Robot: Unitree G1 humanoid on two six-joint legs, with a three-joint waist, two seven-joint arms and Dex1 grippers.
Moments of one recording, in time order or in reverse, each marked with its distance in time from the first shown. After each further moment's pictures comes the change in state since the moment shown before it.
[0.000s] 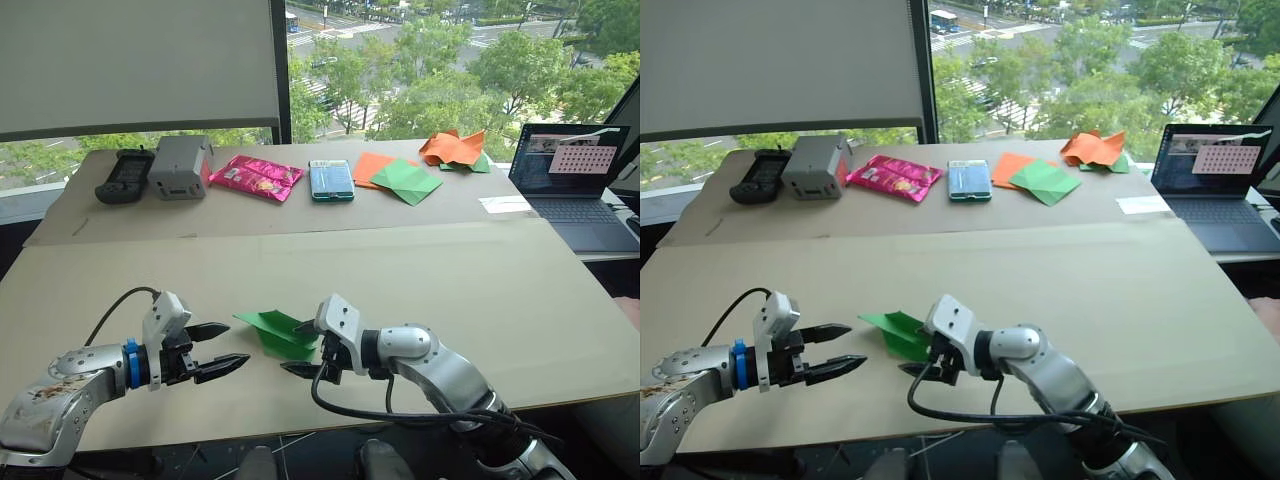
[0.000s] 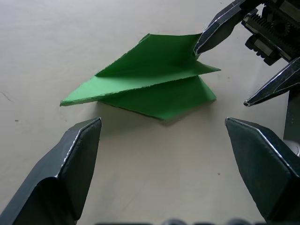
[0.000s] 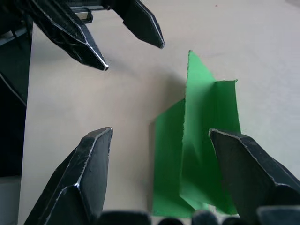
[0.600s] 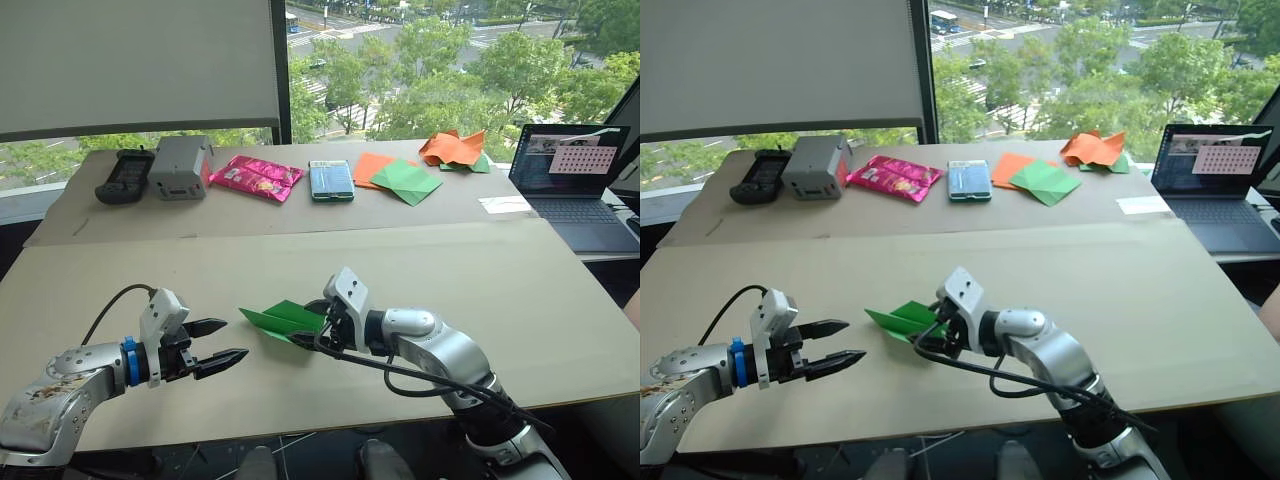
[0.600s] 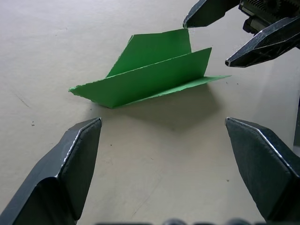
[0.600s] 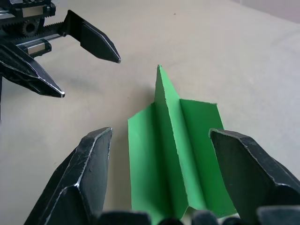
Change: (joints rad) left arm -0.005 -0.003 0.002 0.000 -0.003 -0.012 0.019; right arm -0.066 0.045 -0.101 0.017 0.054 0.111 -0.049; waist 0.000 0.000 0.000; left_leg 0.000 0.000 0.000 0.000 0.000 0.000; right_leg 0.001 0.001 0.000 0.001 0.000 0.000
